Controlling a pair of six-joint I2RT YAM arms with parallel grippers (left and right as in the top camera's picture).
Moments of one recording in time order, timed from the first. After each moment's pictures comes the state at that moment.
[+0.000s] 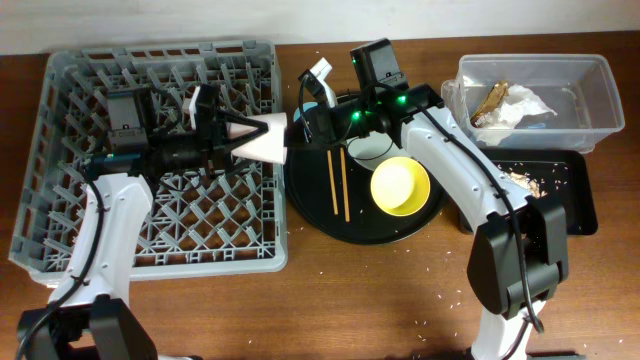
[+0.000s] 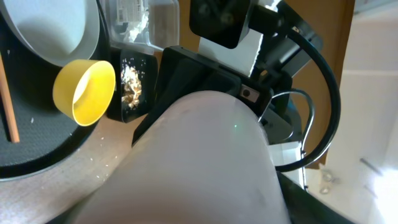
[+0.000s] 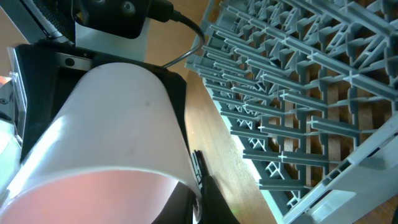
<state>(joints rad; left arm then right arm) 0.07 1.60 1.23 -0.48 1.38 -0.70 0.39 1.99 1.70 -0.59 -1.19 0.36</state>
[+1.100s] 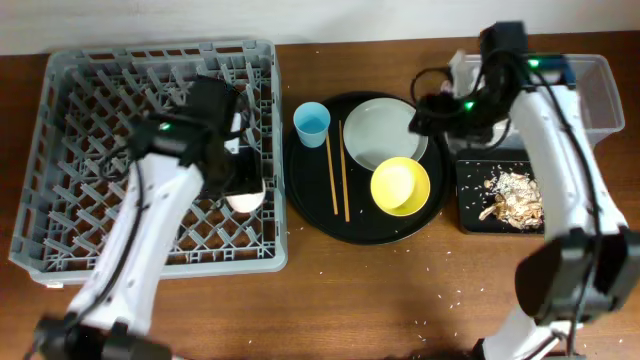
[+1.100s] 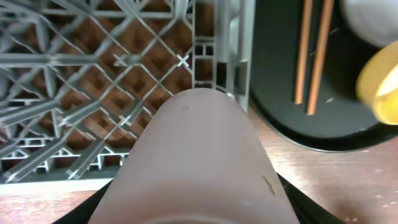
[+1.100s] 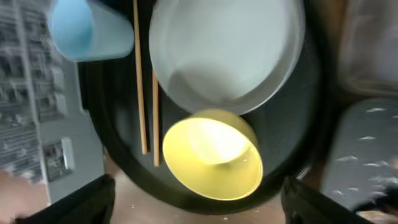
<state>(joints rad) -0.26 1.61 1.58 -1.30 0.05 -0.31 0.01 1.88 1.82 -1.25 -0.39 0.07</state>
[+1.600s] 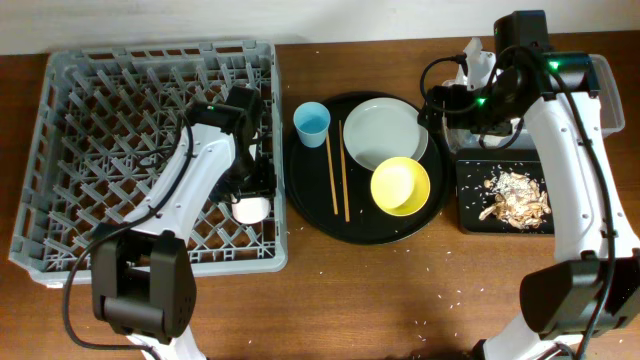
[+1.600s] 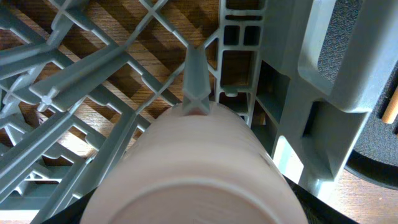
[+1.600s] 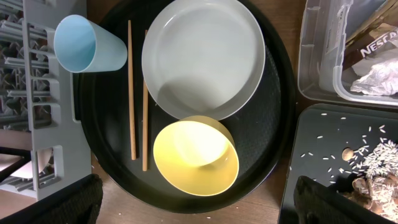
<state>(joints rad) -0.27 1.91 1.56 -1.24 0.01 -0.31 0.01 1.80 1.87 -1.27 -0.30 0.06</state>
